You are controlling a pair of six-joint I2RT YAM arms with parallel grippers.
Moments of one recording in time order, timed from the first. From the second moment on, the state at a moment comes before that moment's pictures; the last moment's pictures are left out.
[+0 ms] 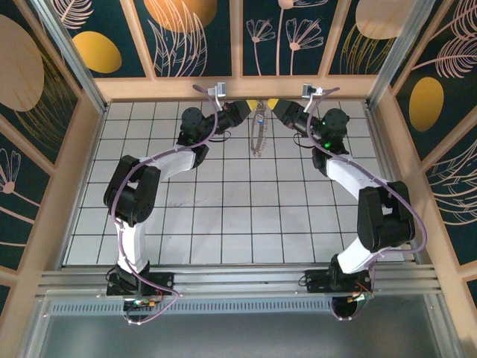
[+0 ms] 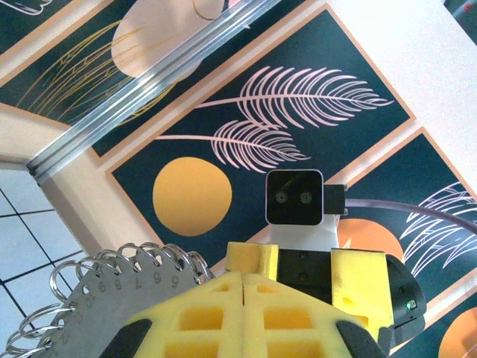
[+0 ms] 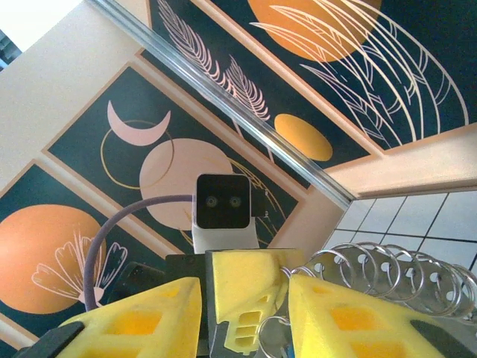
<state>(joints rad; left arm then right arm) -0.49 1.99 1.34 1.03 0.67 -1.22 0.24 1.60 1.02 0.87 -0.76 1.08</state>
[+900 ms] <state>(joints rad) -0.49 1.99 1.33 1.04 0.64 -1.24 0.29 1.67 1.05 0.91 -0.76 1.10</state>
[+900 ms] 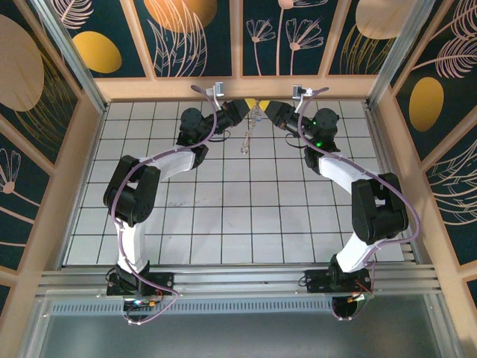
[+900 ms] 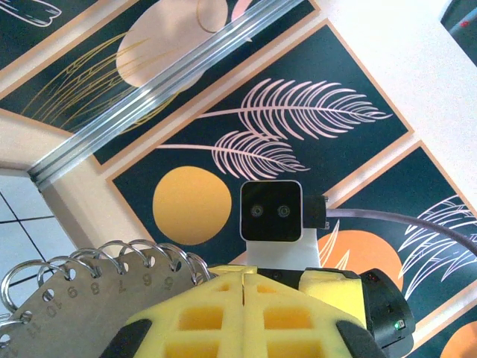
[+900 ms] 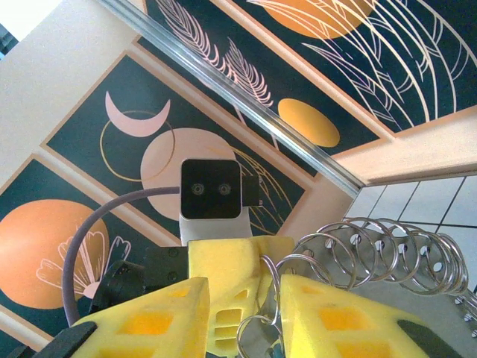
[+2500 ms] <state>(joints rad) -0.49 1.98 1.33 1.04 0.63 -1.22 0.29 1.72 1.10 0.90 -0.79 1.10</state>
